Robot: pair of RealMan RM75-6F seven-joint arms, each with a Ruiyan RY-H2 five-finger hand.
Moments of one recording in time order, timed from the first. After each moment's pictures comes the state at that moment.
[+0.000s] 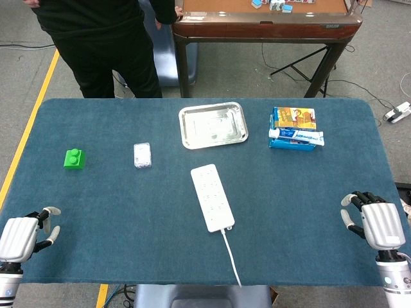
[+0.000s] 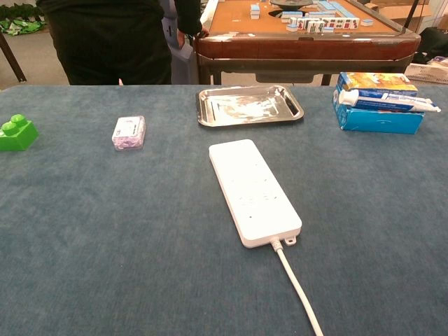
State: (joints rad) left arm -0.11 -1.17 -0.02 -1.54 1.53 1.47 0.02; right arm 0.09 -1.21 0.07 -1.48 -1.57 1.55 -0.04
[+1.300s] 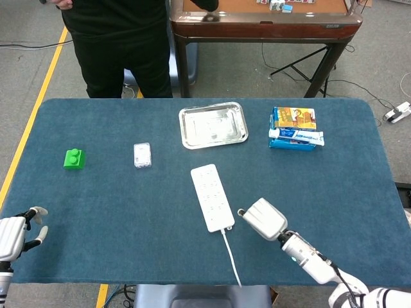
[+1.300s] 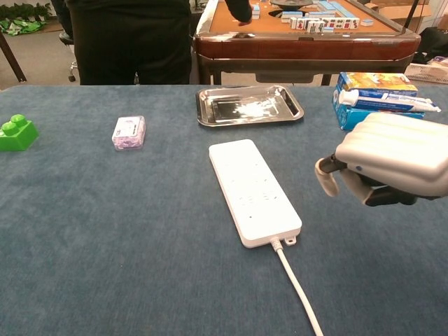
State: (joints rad) left arm -0.11 -1.15 -0.04 -1.54 1.43 1.41 0.02; right arm 0.50 -1.37 0.07 -1.66 -1.65 0.95 -0.62
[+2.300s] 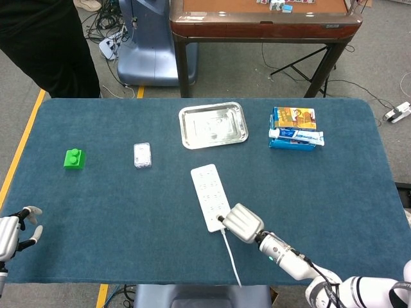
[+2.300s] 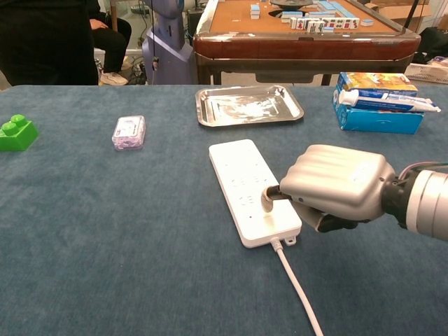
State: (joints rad) left arm -0.10 -1.13 -0.05 -1.55 1.41 1.41 -0.01; right arm 0.64 -1.47 0.05 -1.69 -1.41 0.82 -0.80
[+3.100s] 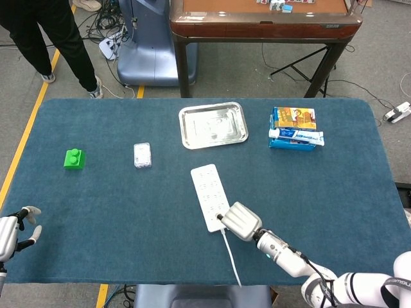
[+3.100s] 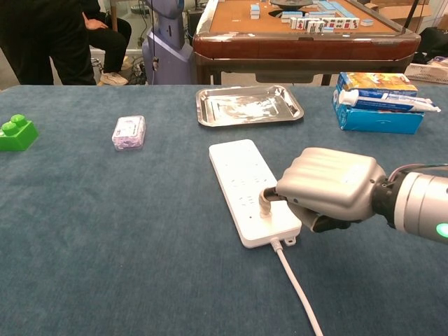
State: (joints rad) left arm -0.10 -1.12 -0.06 -1.55 1.40 1.41 -0.02; right arm 0.69 -1.50 0.01 -1.65 -1.35 0.84 -0.81
